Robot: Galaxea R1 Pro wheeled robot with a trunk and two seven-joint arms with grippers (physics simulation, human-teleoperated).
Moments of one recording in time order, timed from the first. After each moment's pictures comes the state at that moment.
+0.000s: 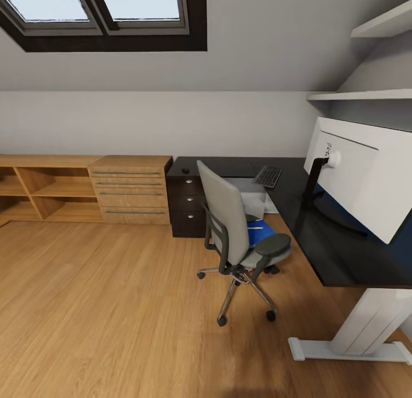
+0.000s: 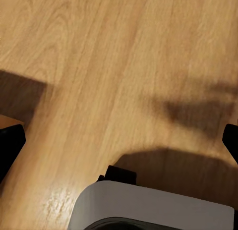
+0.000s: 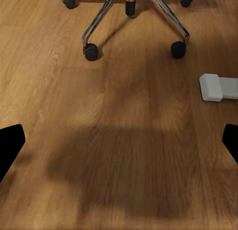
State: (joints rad) left arm -0.01 -0.01 0.01 -0.08 0.24 -0.70 0.02; right arm -0.03 0.02 -0.01 -0.22 0.08 -0.87 -0.03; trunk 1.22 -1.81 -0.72
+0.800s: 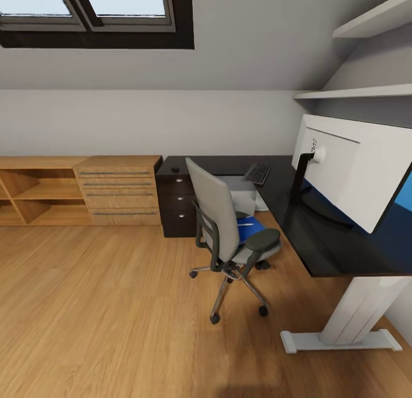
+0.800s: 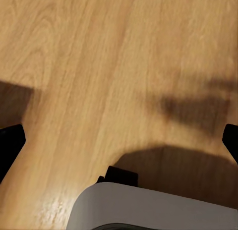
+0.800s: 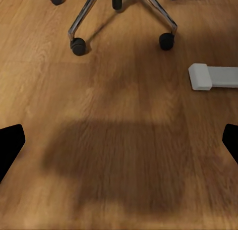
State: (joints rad) left arm -0.01 -0.01 0.01 -0.08 0.24 -0.70 0.02; right arm -0.03 0.02 0.00 -0.22 0.08 -0.87 -0.03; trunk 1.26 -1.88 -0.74
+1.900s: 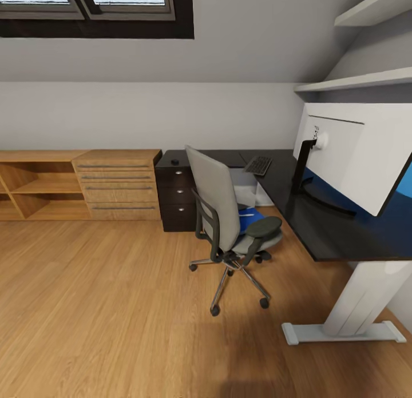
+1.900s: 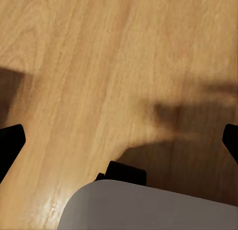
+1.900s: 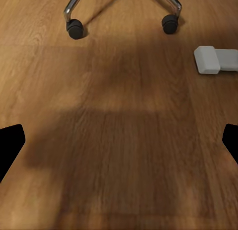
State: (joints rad) left arm -0.01 0.00 0.02 -0.08 0.24 -0.70 0.02; right arm -0.03 0.02 0.00 -0.22 0.08 -0.87 -0.03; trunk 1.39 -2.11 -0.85
